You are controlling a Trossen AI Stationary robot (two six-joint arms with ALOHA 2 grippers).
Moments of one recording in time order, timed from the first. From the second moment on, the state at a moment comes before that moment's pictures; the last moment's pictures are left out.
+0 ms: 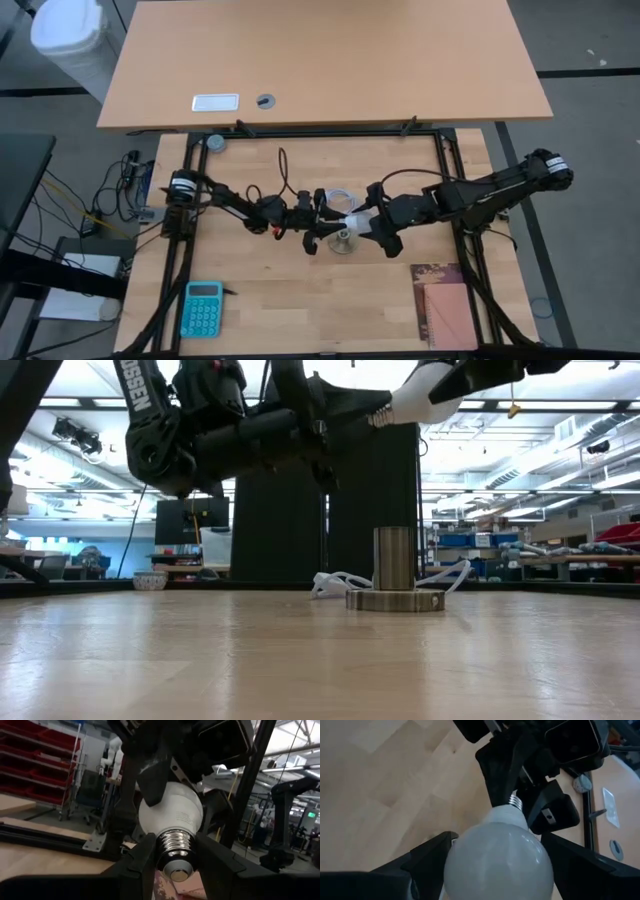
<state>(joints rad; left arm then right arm) -0.03 1.98 0.79 1.49 0.10 -0.32 0.26 1.24 1.01 -0.43 0.28 -0.42</state>
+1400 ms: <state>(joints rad) -0.08 2.16 0.81 1.56 0.03 -0.25 0.25 1.34 1.01 -0.42 0.24 -0.41</state>
